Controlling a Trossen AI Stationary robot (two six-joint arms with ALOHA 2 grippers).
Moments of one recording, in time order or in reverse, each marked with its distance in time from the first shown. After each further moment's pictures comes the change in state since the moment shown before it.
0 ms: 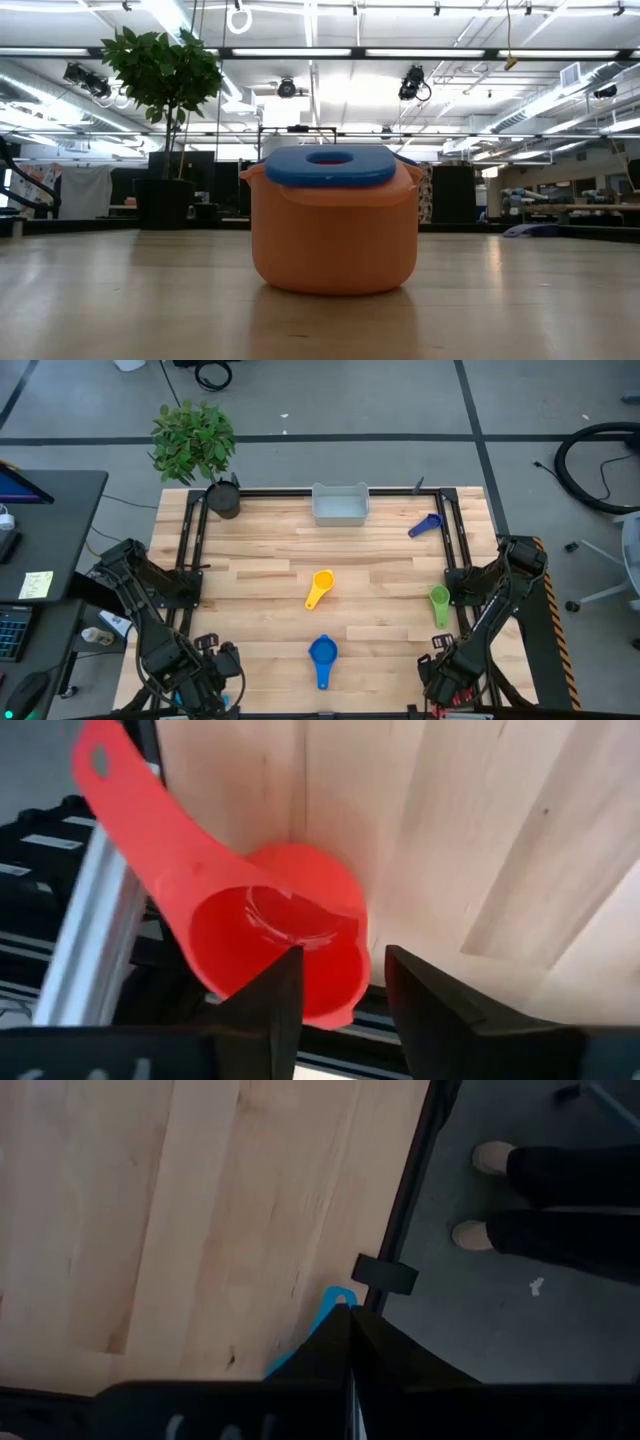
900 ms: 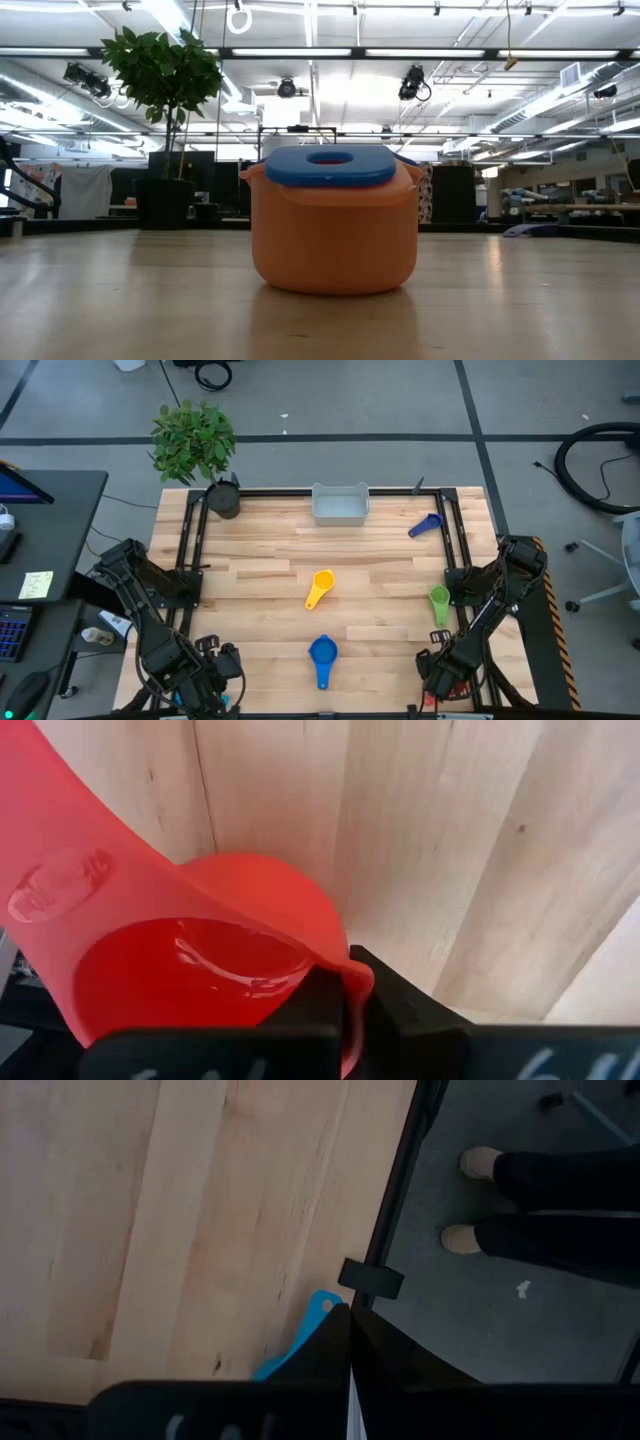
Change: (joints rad) left arm 0.000 0.000 0.000 0.025 0.000 -0.008; right arm -0.001 0.000 -0.162 0.169 0.081 0.041
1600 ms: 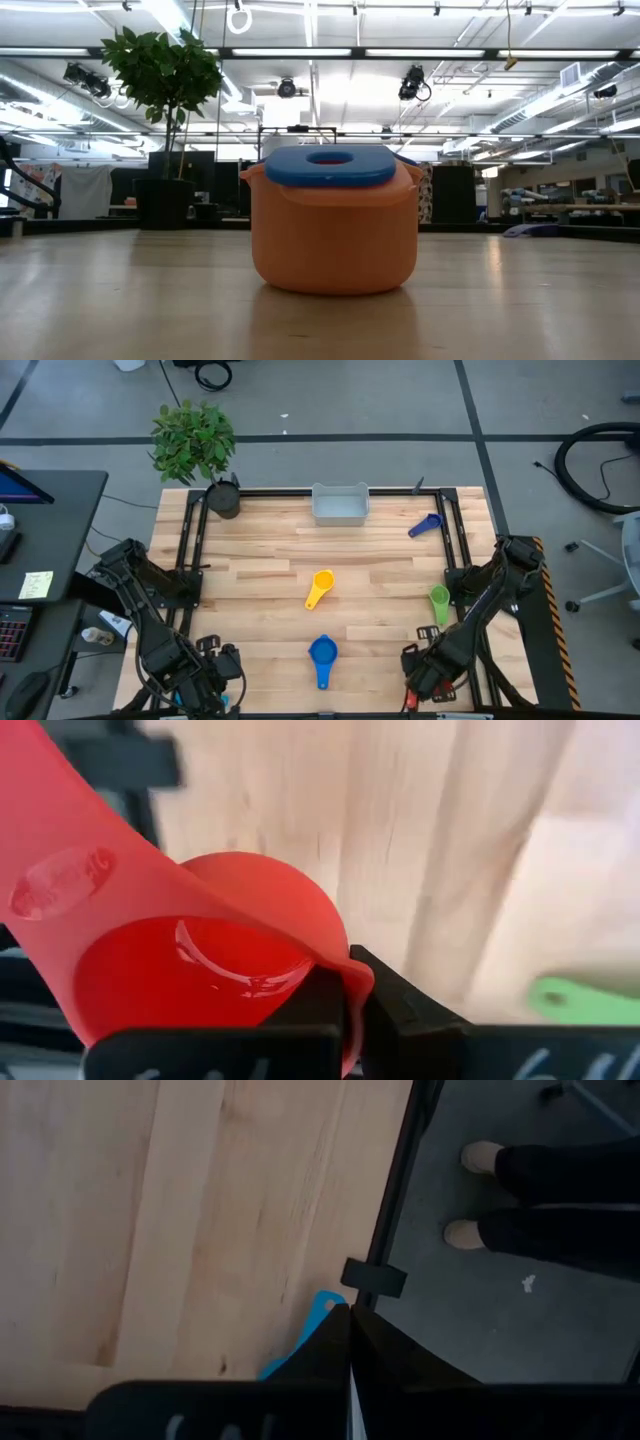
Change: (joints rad) left arm 0.000 0.000 0.000 -0.001 0.000 0.039; right arm -0.145 -0.002 0.360 -0.343 0.051 -0.128
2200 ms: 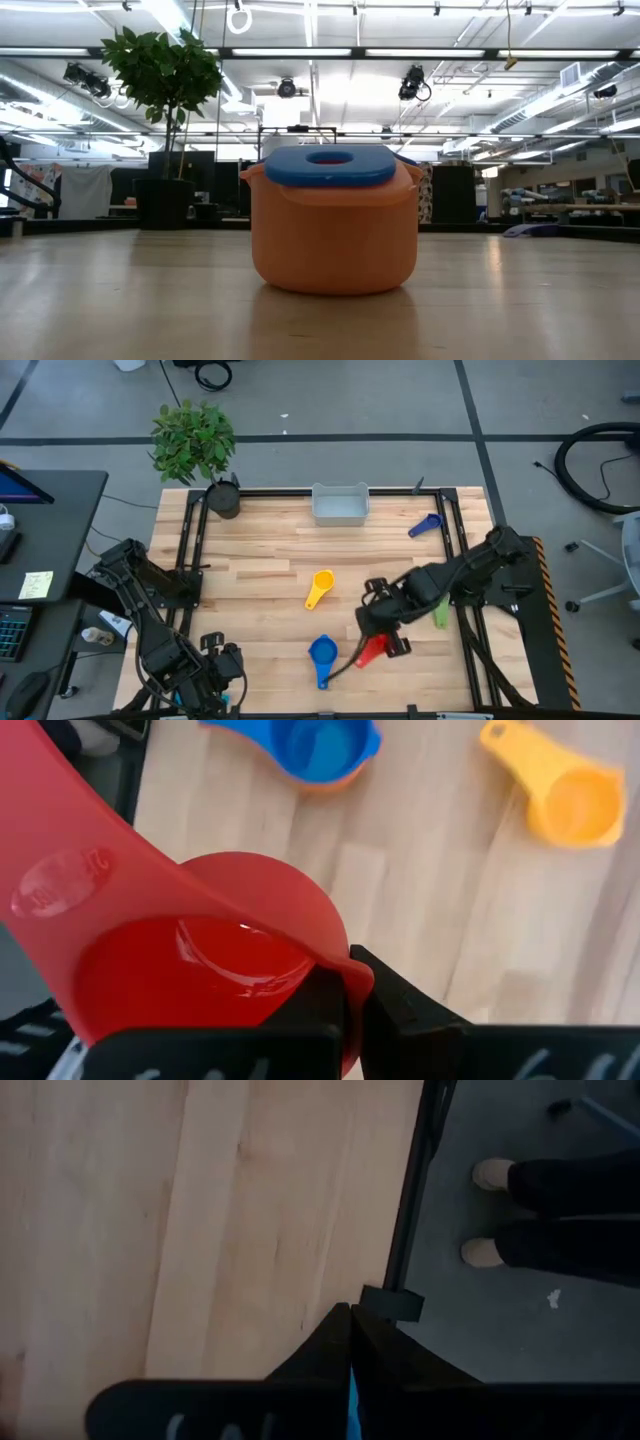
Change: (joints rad) left arm 0.000 0.000 0.000 -0.001 -0.089 0.055; right arm -0.395 0.003 0.440 -0.159 0.227 -0.568
